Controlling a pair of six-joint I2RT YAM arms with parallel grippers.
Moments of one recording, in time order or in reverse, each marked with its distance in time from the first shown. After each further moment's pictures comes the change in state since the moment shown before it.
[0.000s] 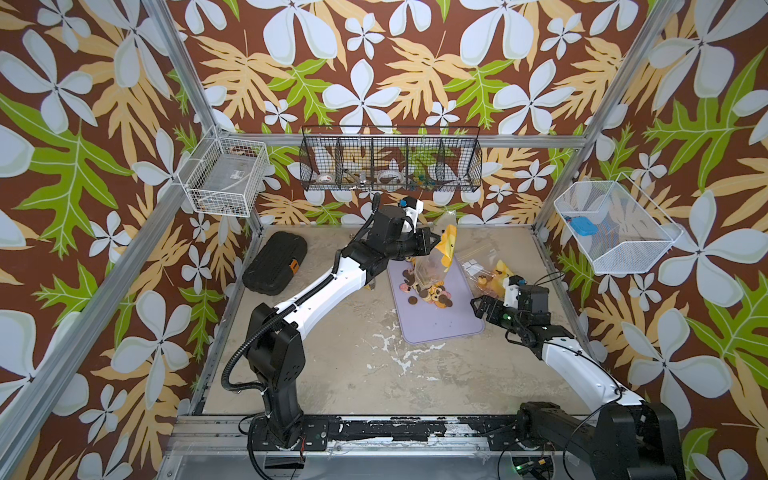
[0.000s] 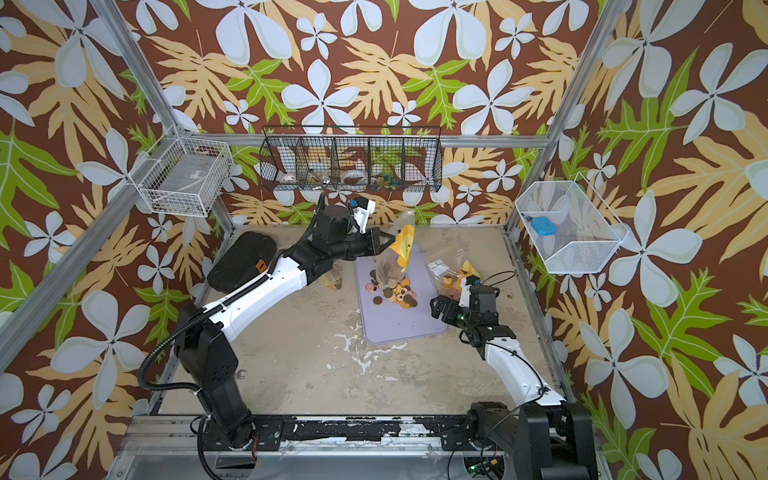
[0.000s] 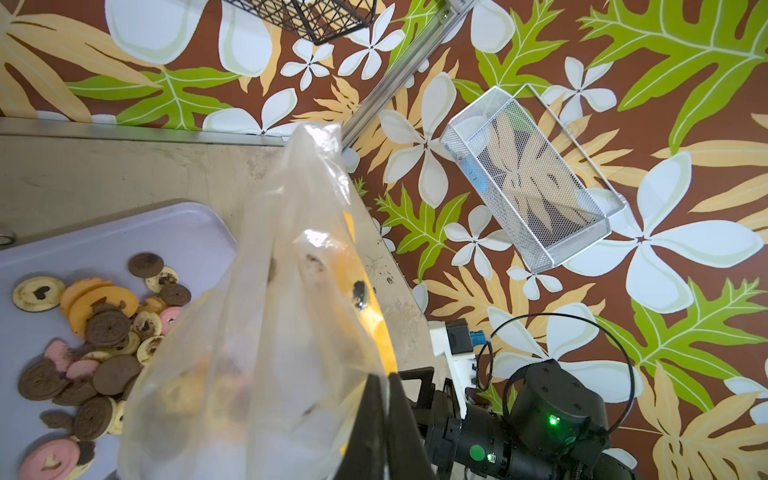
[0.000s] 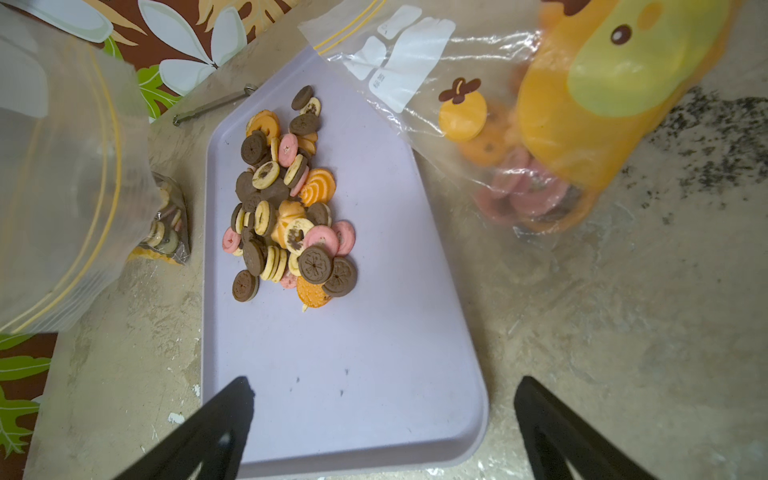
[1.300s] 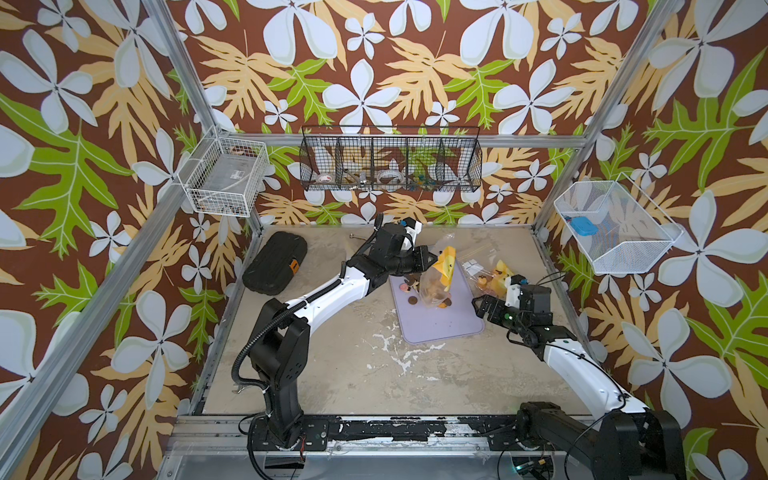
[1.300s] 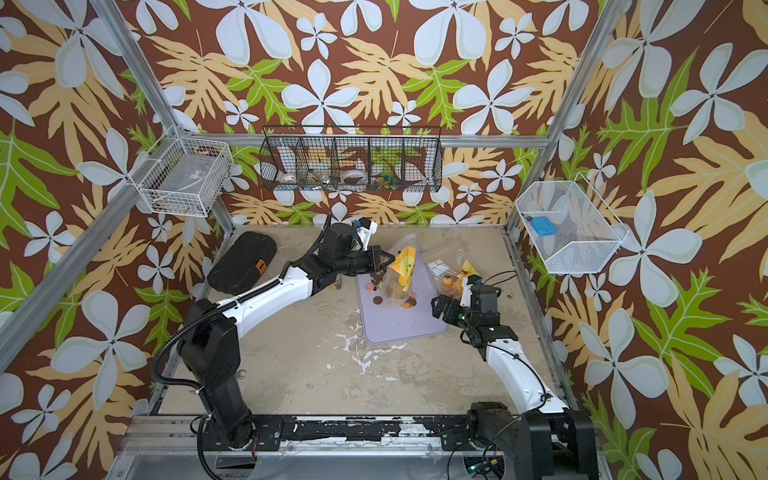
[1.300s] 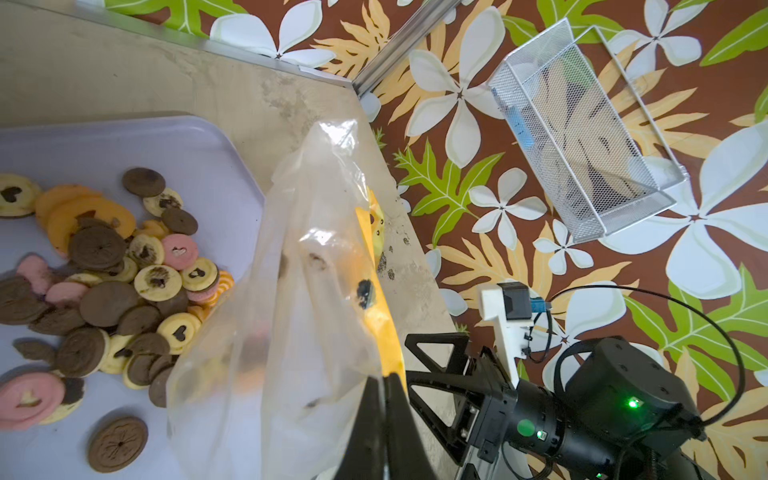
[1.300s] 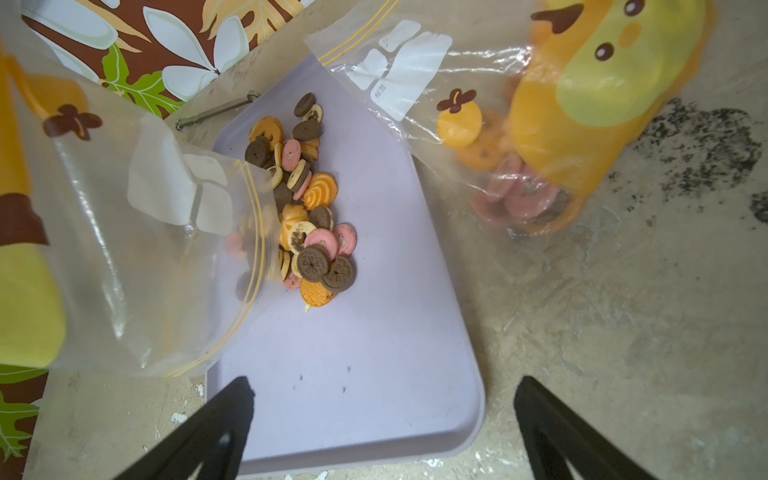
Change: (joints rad) left arm -0.002 0.016 -0.161 0.096 0.058 -0.047; right arm 0.000 -0.032 0.011 -0.032 0.011 0.000
